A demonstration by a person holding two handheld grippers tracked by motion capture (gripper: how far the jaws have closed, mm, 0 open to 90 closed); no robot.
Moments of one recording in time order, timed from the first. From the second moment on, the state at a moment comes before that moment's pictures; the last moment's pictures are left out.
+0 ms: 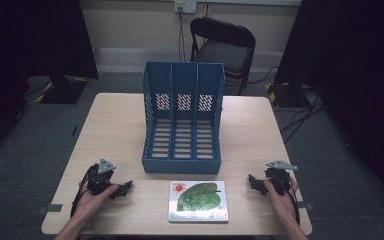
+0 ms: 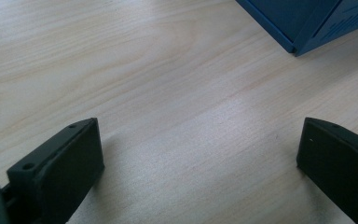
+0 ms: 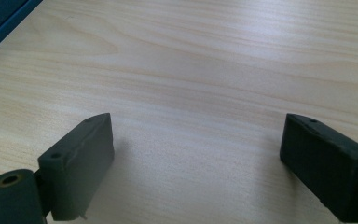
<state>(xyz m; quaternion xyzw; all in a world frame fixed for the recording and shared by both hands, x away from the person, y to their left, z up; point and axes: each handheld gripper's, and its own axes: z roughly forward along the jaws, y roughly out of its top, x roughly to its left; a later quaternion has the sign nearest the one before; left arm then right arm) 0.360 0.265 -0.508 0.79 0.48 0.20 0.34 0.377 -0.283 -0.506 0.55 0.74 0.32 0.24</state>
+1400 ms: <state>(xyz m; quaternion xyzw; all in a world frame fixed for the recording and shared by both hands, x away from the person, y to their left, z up) 0.340 0.222 -0.477 0.82 0.40 0.09 0.39 0.341 -0.221 -0.480 0.39 0.81 0.40 0.16</state>
